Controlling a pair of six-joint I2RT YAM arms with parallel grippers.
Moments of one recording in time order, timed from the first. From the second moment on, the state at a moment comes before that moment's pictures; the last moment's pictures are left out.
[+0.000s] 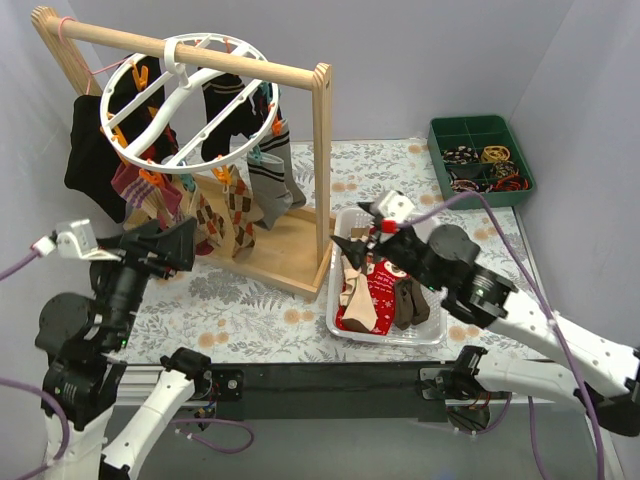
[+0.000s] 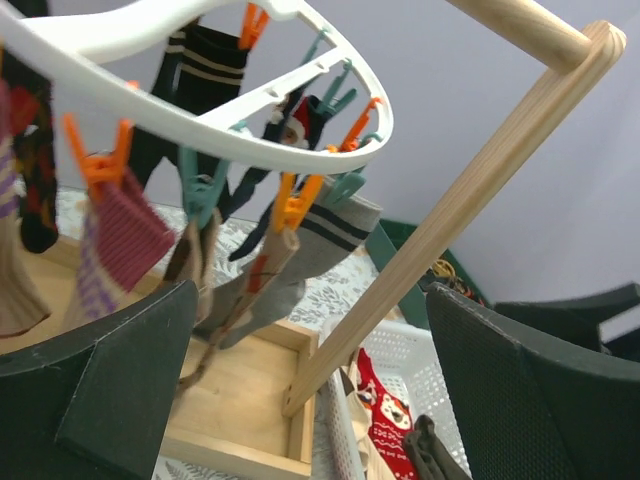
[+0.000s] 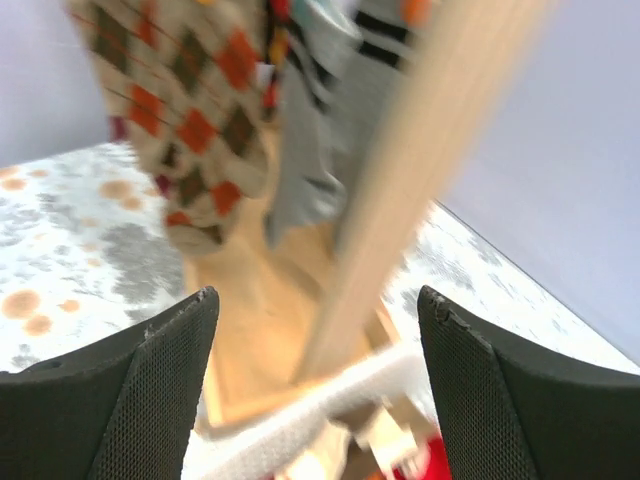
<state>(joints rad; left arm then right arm) -0.36 0.46 1.18 -0.52 -0.14 -0.46 1.02 0.97 0.99 0.02 0.07 -0.19</state>
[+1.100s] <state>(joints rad) -0.36 0.00 1.06 -0.76 -0.46 -0.54 1.02 0.01 0.47 -0.27 0.85 -0.10</state>
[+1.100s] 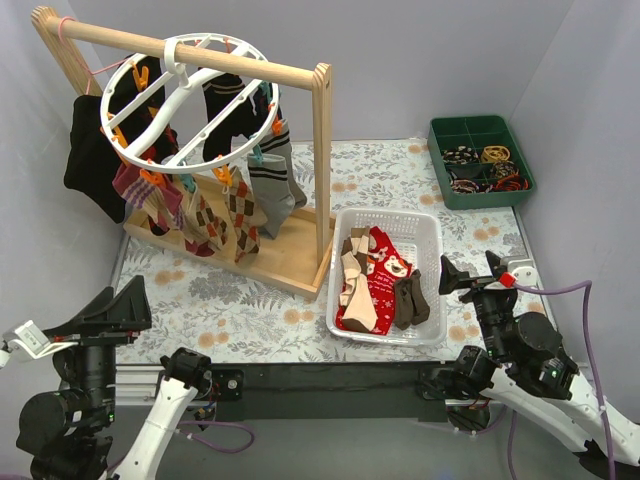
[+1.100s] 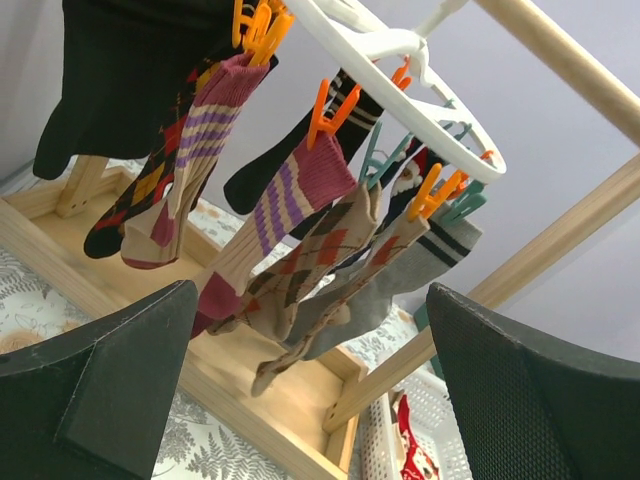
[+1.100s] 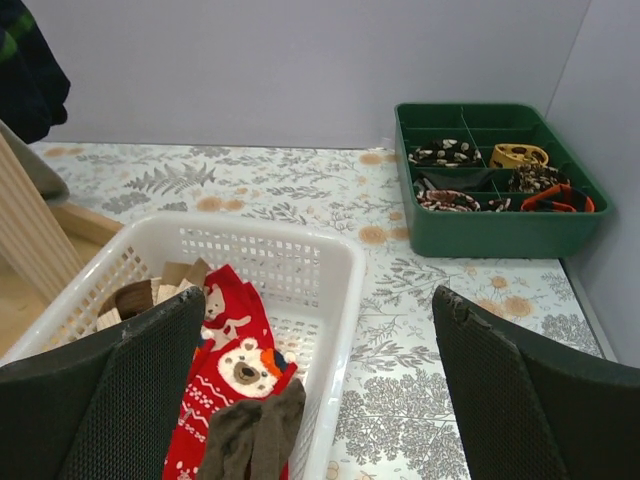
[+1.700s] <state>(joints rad) -0.36 0.00 1.01 -0.76 -0.48 -0.55 1.02 0.01 0.44 -0.31 0.90 -0.05</state>
